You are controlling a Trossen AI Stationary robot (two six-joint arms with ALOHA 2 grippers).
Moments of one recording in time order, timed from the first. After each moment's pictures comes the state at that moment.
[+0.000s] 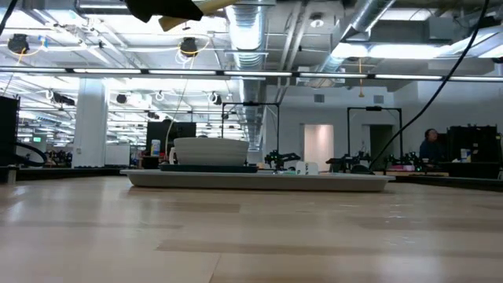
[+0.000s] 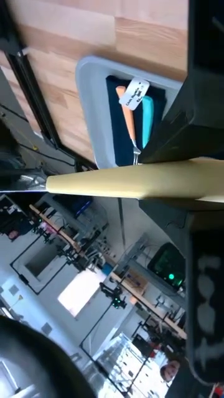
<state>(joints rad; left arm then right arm) -0.64 1.69 1.17 -0.61 -1.45 -0.44 0.45 1.52 1.04 0.06 0.89 0.05</state>
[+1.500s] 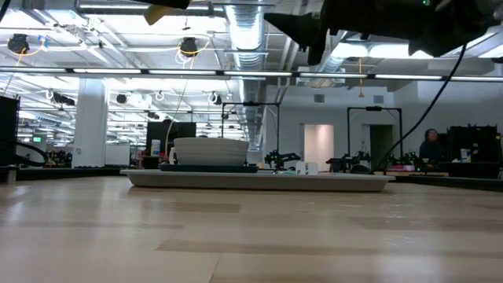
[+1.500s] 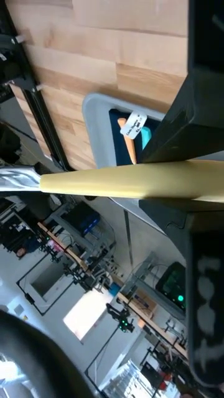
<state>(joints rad) -0.73 1.69 1.17 -0.67 -1.42 -0.53 0.19 1.58 0.63 1.17 0.18 0.25</state>
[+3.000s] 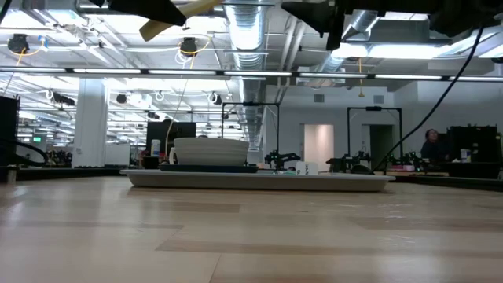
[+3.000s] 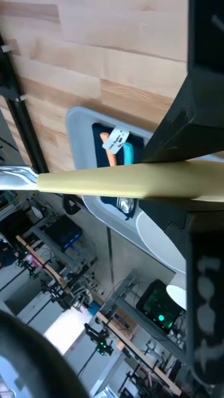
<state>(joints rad) -0.71 1.69 1.17 -0.73 -1.33 -0.66 0.25 1.43 0.63 1.02 0.39 0.31</state>
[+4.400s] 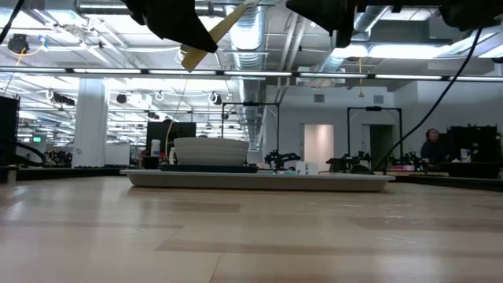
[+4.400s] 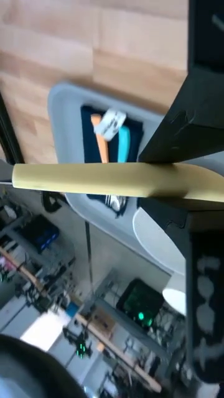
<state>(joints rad) -0.54 1.69 1.17 -0.57 -1.21 -0.45 0.34 1.43 0.62 0.96 0.48 0.23</state>
